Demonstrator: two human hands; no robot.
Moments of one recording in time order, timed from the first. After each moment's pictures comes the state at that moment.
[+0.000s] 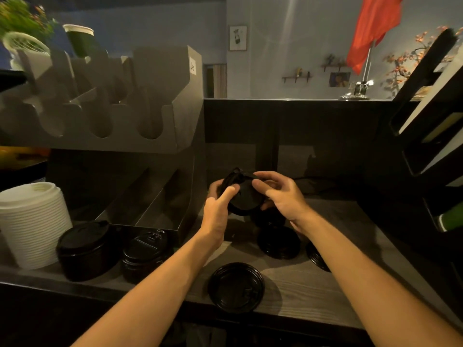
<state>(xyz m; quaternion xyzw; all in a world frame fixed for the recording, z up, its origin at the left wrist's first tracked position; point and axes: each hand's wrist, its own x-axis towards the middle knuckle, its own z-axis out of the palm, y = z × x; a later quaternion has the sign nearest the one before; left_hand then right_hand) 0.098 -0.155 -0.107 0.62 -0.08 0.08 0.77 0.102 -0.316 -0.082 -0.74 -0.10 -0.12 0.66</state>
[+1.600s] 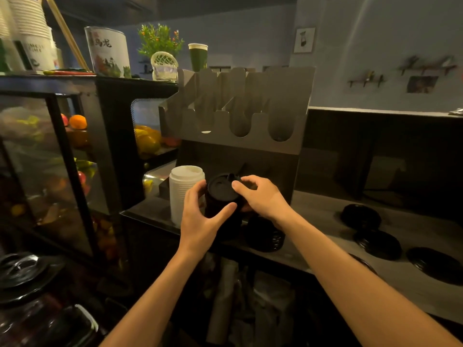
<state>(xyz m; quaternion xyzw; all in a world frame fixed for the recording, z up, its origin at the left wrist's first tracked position) -0.002 0.112 -0.128 0.75 -0.03 0.34 0.56 0.043 -0.046 -0.051 -0.86 -0.16 -0.02 0.49</state>
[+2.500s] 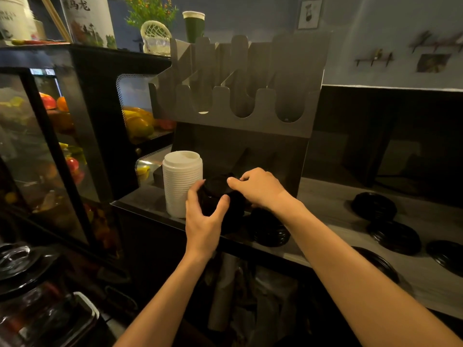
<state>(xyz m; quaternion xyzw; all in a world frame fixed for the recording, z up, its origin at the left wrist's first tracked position) 0.022 0.101 -0.161 0.70 0.02 0.33 0.63 0.076 -0.029 -0.060 -0.94 -0.15 0.00 0.32</state>
